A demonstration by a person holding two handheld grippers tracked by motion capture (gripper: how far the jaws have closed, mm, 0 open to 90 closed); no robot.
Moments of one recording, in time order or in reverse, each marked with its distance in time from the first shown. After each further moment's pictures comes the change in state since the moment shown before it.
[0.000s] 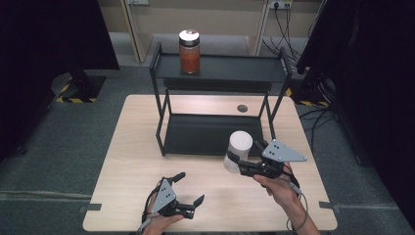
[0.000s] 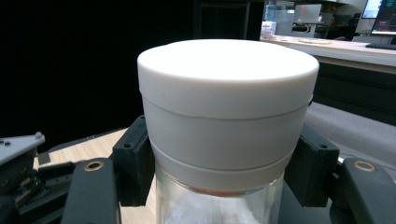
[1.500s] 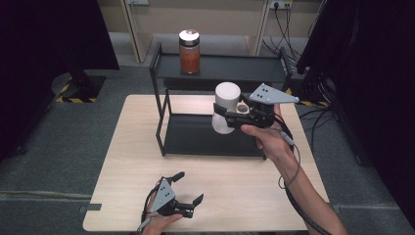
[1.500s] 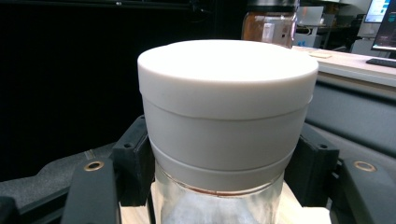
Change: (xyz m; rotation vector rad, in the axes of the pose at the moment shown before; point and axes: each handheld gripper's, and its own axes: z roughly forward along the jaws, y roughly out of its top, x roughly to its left) left arm 0.002 0.000 0.000 0.002 0.003 -0.013; right arm -0.025 0.119 0.055 0.015 0.002 -0.007
